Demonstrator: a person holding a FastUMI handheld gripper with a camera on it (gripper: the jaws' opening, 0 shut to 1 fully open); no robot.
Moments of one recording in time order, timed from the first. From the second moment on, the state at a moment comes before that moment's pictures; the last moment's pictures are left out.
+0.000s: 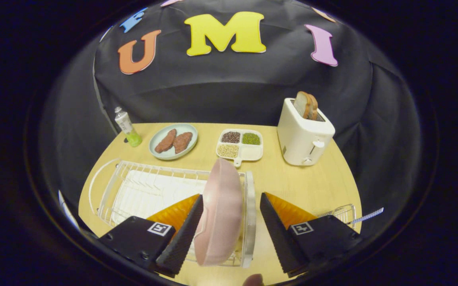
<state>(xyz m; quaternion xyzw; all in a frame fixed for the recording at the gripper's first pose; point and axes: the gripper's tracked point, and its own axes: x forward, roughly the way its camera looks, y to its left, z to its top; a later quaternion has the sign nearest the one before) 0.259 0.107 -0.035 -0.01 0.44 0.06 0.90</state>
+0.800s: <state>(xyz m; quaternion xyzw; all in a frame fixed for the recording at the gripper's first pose) 0.252 0.115 -0.023 -0.03 0.48 -0.03 0.88</state>
